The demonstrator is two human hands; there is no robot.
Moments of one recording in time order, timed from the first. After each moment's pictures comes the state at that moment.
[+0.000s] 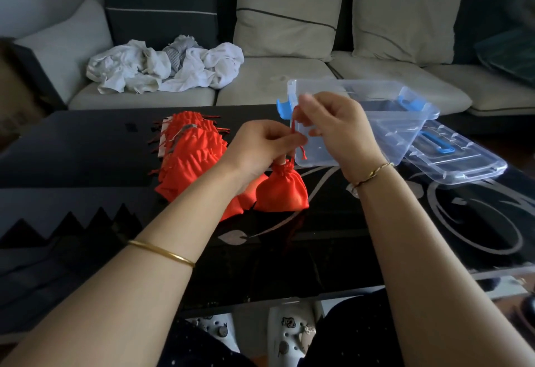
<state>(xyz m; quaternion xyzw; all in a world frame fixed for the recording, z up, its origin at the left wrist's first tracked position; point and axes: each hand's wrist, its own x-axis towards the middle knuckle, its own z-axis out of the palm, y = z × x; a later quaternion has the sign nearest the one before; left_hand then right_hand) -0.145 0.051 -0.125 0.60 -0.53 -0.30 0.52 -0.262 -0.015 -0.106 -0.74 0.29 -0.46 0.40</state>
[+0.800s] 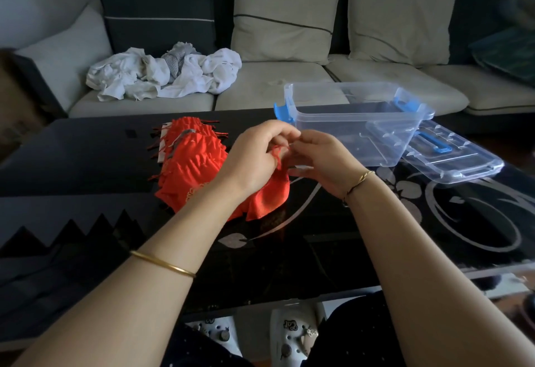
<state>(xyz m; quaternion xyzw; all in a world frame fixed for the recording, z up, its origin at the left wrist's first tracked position) -0.141 0.053 -0.134 0.62 -0.64 -0.10 0.45 -0.261 -0.024 -0.139 -0.67 0.32 -0.29 0.60</state>
